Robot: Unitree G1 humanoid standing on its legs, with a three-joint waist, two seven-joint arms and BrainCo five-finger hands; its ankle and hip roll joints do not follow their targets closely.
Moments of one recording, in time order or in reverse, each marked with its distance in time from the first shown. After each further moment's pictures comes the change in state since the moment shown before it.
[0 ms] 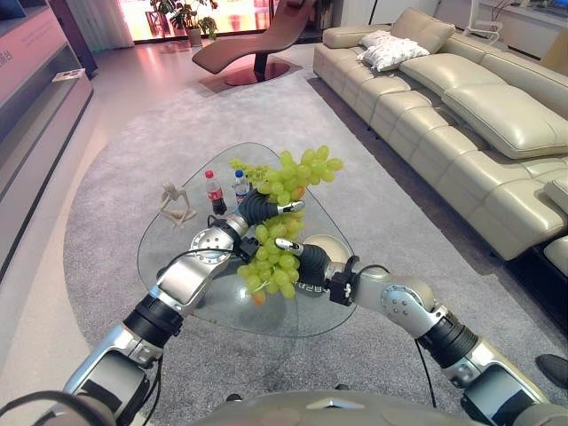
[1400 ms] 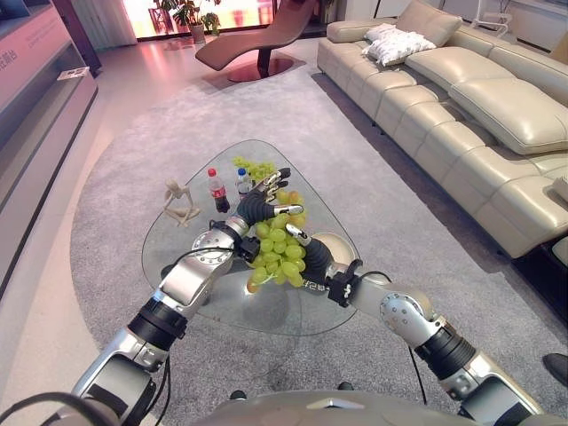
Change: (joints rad) left arm 0.028 -0.033 0.050 0.000 -0.105 0.040 -0.015; right arm 0.061 0.031 -0.029 0.000 0.048 -0.104 -0.039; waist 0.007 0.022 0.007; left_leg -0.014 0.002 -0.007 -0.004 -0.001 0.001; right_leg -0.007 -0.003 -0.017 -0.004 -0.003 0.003
